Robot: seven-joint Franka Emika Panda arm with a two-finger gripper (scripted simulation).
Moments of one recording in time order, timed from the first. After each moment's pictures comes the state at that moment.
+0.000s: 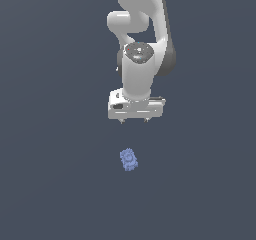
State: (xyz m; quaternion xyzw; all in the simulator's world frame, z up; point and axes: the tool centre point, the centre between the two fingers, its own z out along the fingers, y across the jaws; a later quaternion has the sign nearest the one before) arm 0.001 0.026 0.171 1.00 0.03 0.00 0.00
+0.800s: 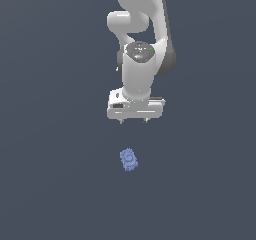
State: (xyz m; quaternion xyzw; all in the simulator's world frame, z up) arm 0.003 0.023 0.172 1.00 0.02 0.01 0.01
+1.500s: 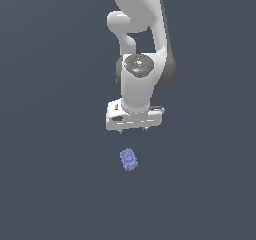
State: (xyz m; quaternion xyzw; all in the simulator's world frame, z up) arm 0.037 0.020 0.158 1.00 0.07 0.00 0.01
